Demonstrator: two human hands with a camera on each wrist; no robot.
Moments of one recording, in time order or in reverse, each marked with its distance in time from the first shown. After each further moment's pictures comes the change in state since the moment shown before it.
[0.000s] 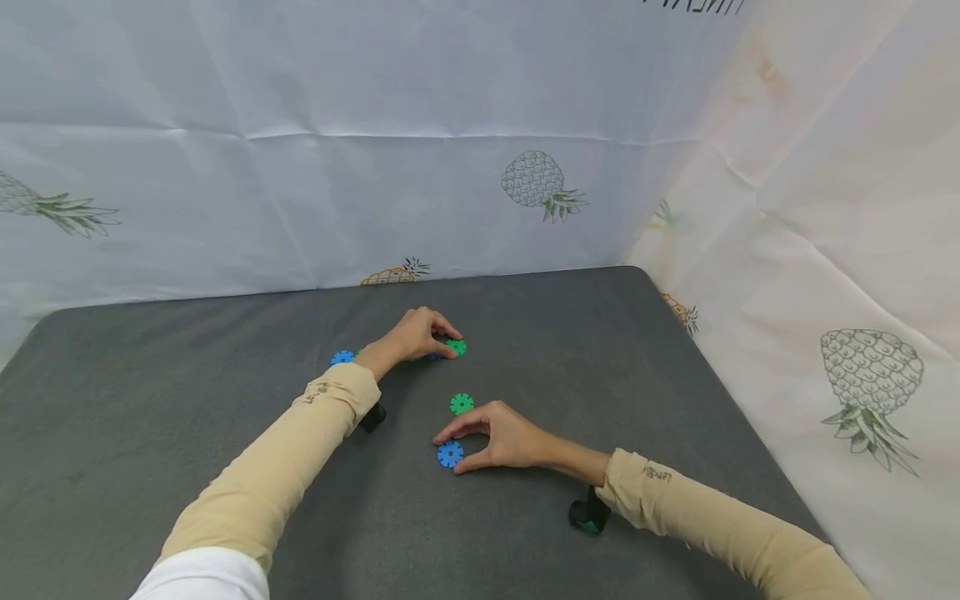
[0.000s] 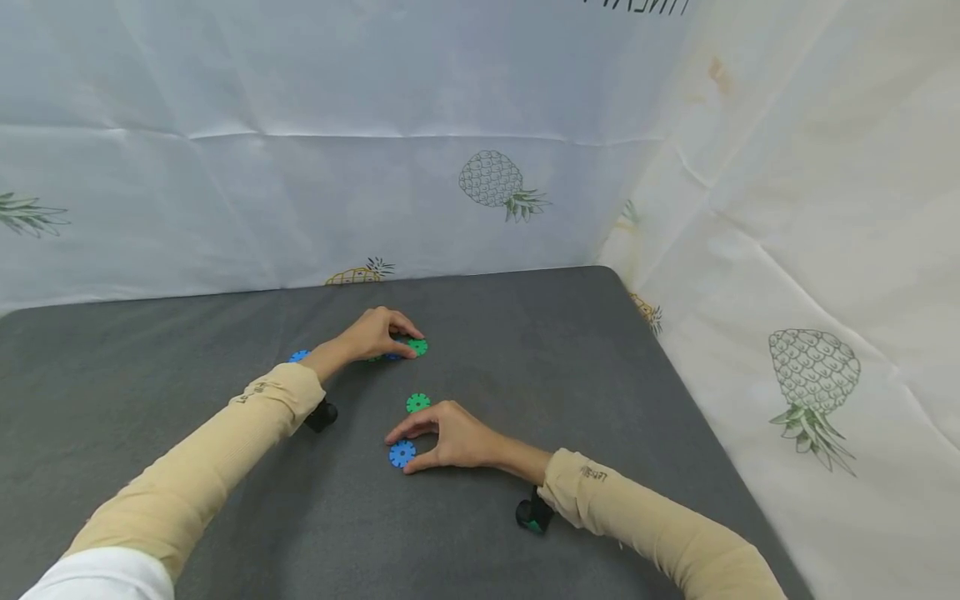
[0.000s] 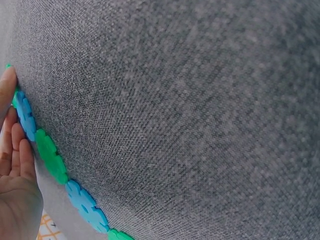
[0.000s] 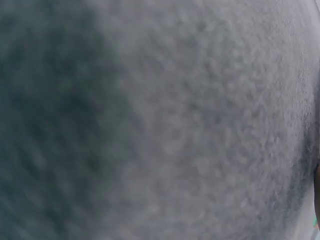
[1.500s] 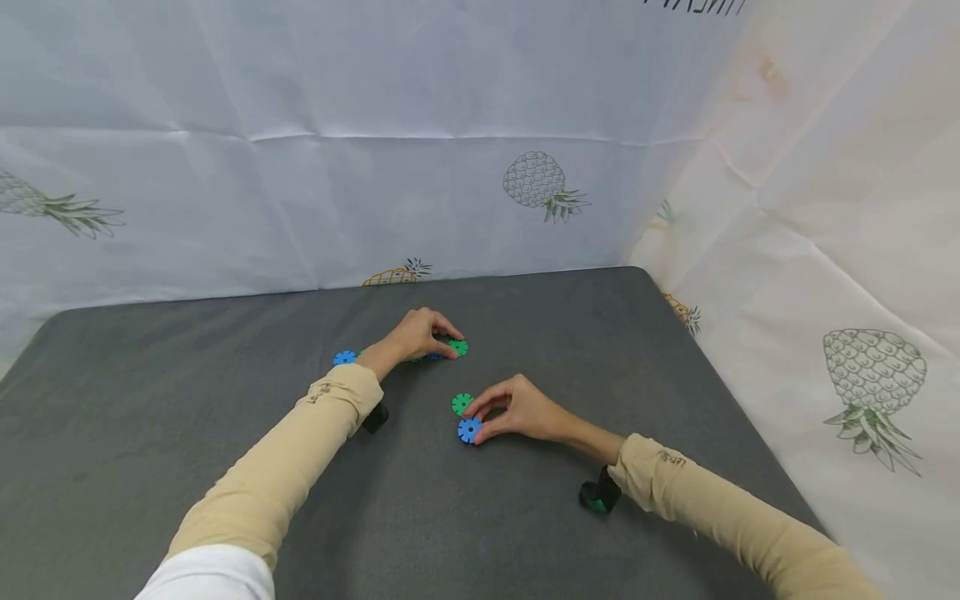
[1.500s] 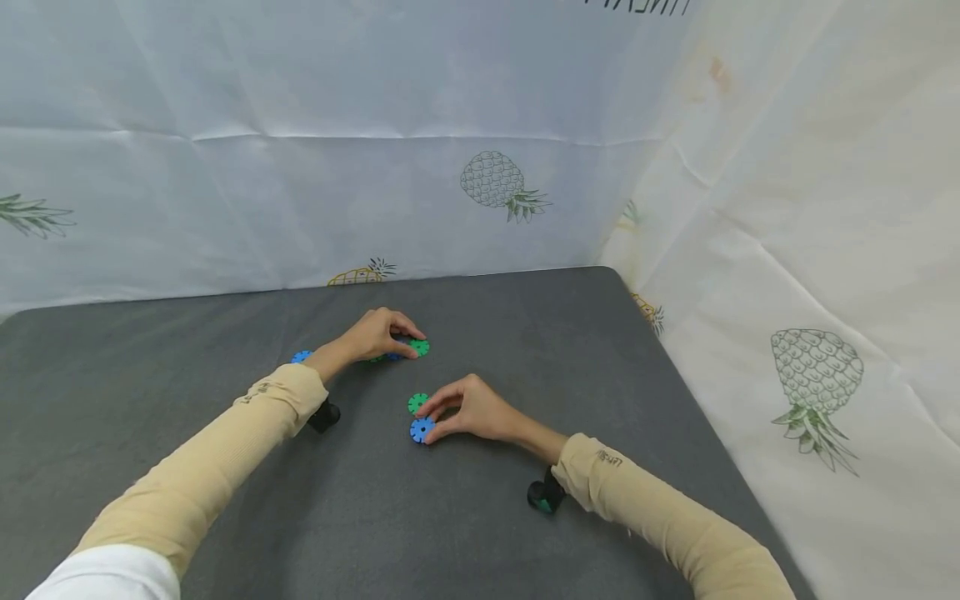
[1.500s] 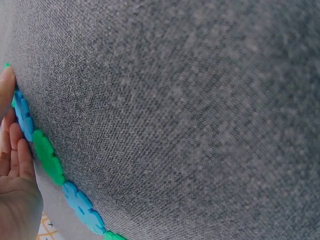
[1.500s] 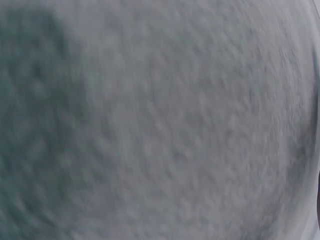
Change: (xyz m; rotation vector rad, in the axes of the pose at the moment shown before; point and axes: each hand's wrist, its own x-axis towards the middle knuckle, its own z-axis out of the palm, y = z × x) left_hand 0.000 -0.002 -0.001 -0.026 -0.002 0.014; right_hand -0.007 0.009 -0.031 0.083 0.133 0.139
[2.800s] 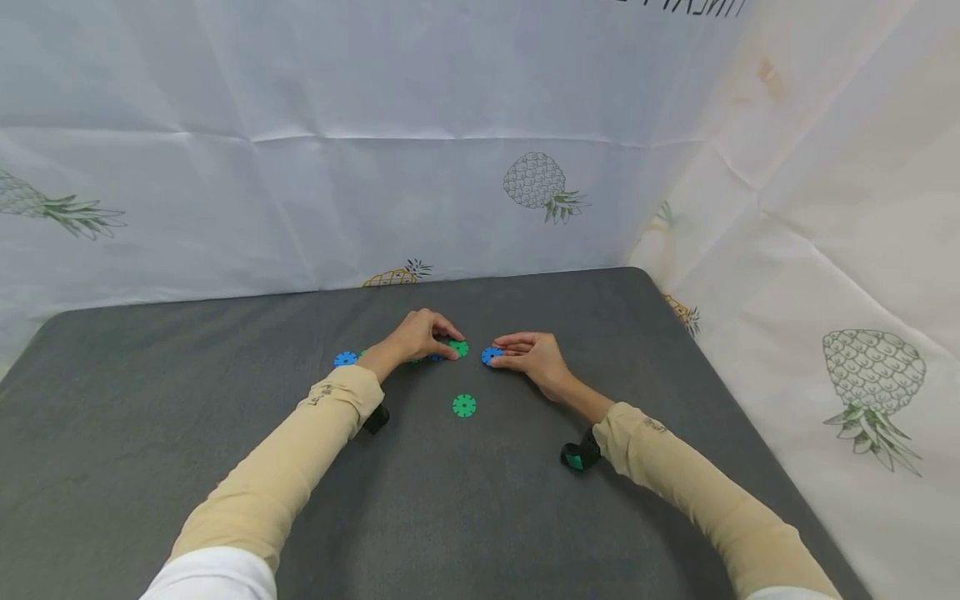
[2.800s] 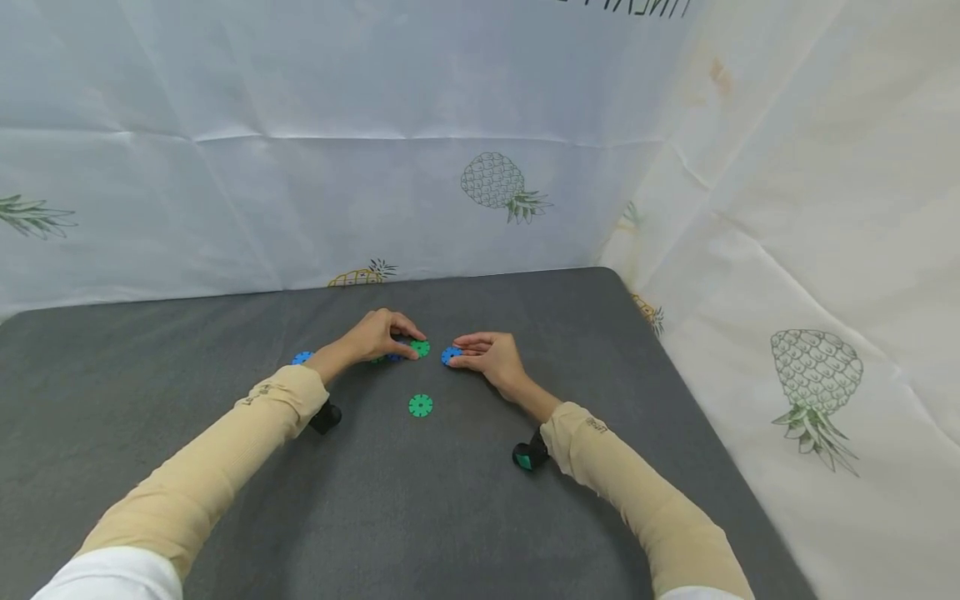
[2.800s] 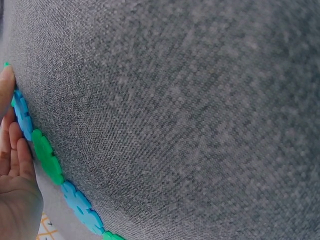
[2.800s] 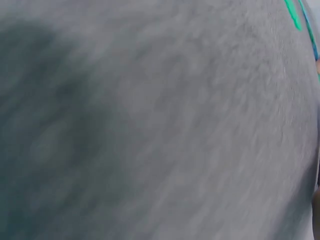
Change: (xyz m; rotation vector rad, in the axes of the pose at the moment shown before) left_hand 0.001 0.000 0.002 -0.016 0.006 -0.028; right_hand 0.026 0.012 -0.043 0.127 0.583 0.201
